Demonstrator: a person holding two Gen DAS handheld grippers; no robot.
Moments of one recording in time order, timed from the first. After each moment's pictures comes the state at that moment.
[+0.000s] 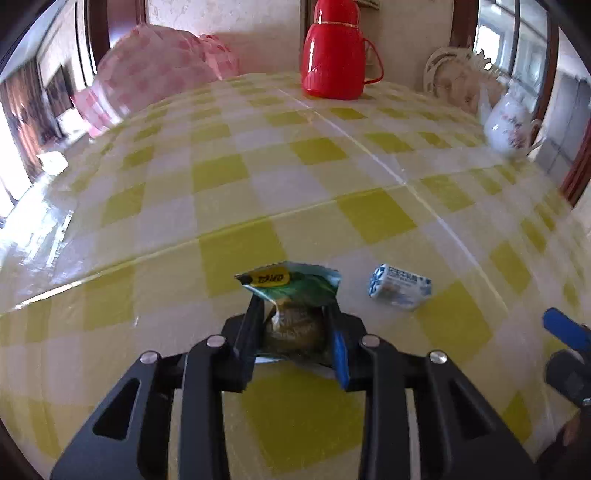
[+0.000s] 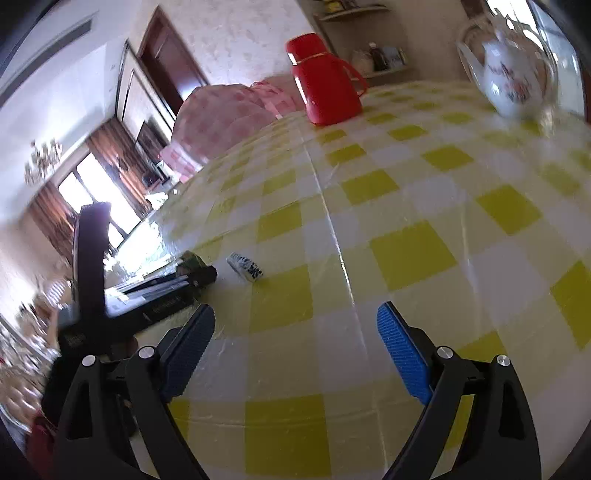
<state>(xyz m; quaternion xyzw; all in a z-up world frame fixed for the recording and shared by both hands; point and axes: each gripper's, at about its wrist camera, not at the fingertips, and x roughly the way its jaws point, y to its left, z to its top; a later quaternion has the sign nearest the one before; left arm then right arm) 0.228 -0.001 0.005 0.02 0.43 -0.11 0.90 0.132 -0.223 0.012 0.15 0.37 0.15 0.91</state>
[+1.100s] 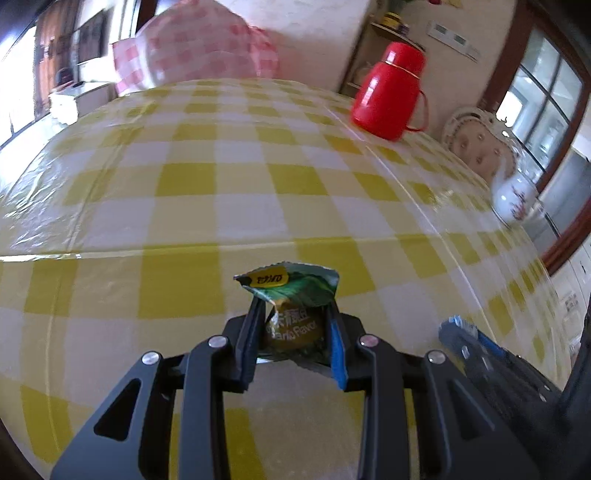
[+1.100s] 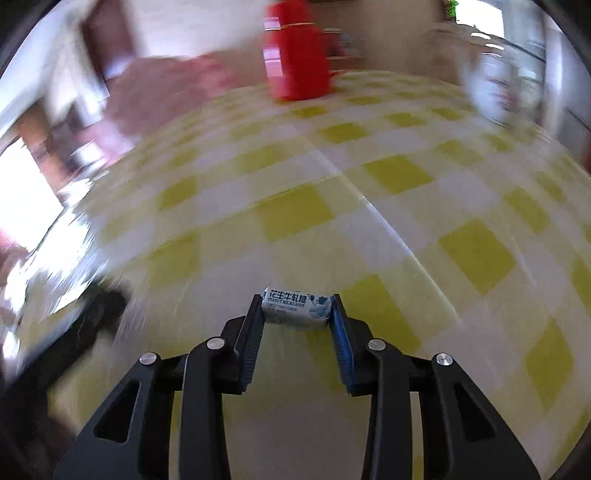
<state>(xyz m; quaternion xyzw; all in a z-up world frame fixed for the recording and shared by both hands) 0.230 0.082 0.014 -0.09 0.42 -0.10 0.90 0.187 -0.128 0.000 0.10 0.42 0.00 0.90</state>
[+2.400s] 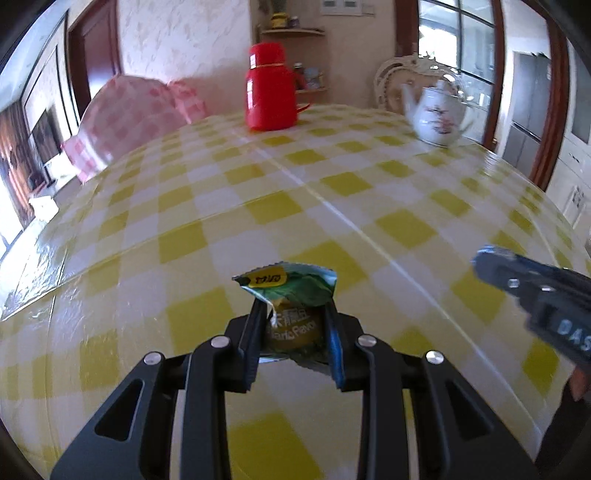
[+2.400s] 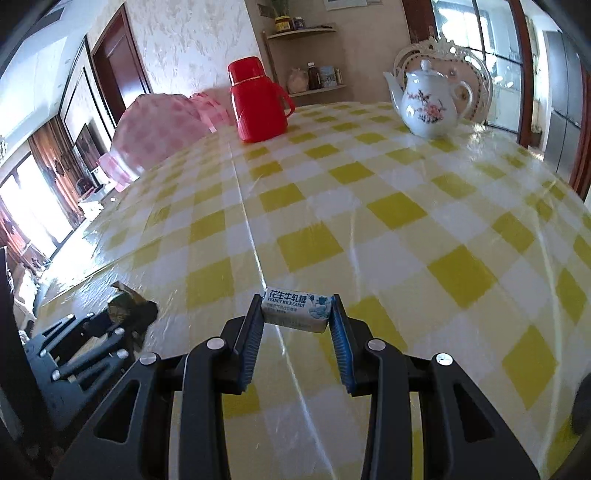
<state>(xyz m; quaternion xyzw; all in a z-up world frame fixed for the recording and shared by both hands) 0.112 -0.073 0.031 0.09 0.36 -0.14 0.92 0.077 -0.253 0.038 0.12 0.37 0.00 0.92</state>
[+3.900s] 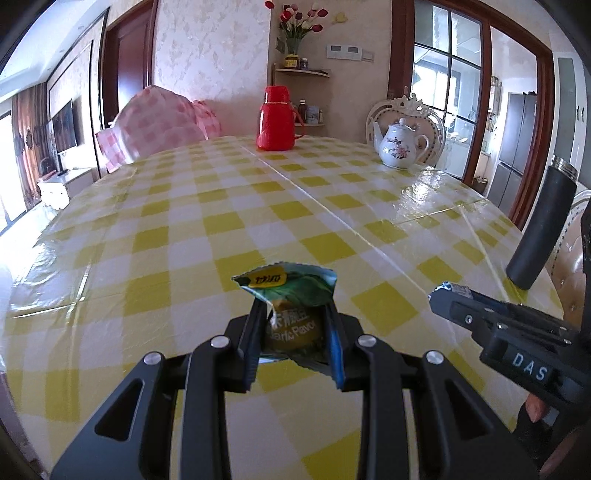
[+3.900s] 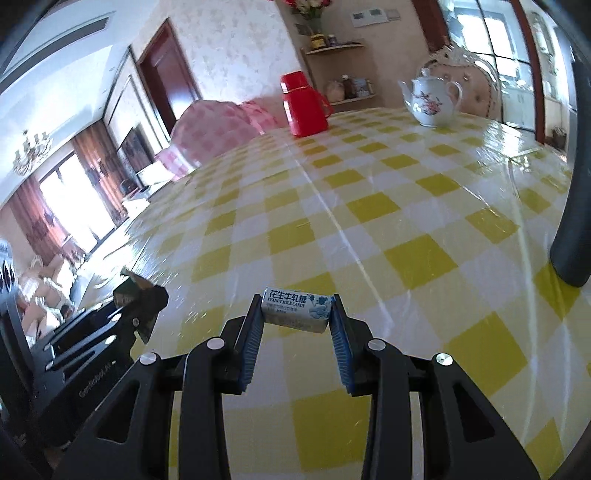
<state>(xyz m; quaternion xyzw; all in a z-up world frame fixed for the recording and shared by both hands) -0.103 -0.031 0.052 0.03 0.30 -0.13 0.94 -0.120 -0.229 0.036 0.13 0.33 0.08 0.93</state>
